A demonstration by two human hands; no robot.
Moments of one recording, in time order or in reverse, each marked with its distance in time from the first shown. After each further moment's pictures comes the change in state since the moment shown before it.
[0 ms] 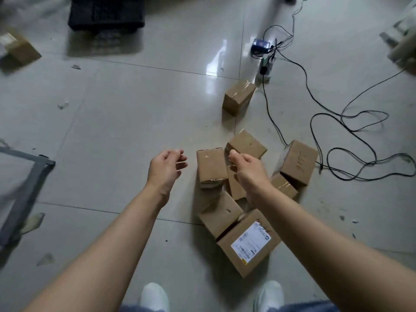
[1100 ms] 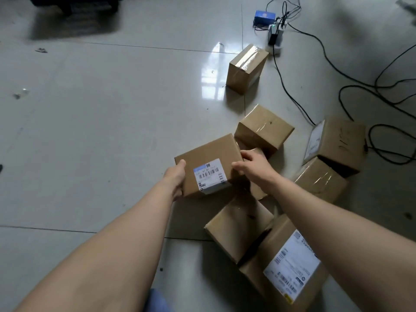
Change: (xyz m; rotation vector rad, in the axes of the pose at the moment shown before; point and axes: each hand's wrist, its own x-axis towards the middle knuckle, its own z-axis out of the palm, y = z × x) left_hand 0.177 -0.195 0.022 0.043 -0.021 -0.399; right_hand 0.200 0.190 0.037 -0.235 -0.134 -0.134
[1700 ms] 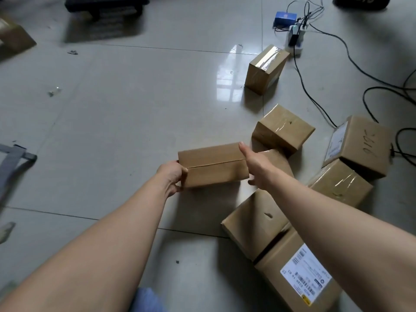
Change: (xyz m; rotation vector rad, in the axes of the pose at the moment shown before) left_hand -0.002 0.005 -0.054 0.038 0.022 0.041; right_hand 0.009 -0.026 0.041 0.294 0.023 0.348
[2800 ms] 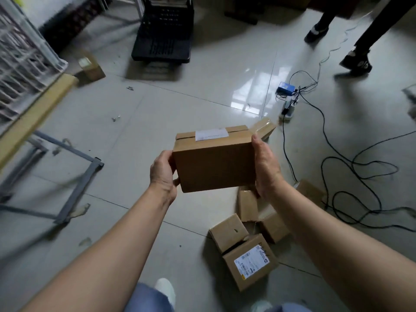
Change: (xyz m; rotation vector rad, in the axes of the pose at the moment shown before) left_hand -0.317 0.201 -0.041 -0.512 0.186 0.299; right_hand -0.307 -0.248 -0.042 0.147 -0.117 -0.372
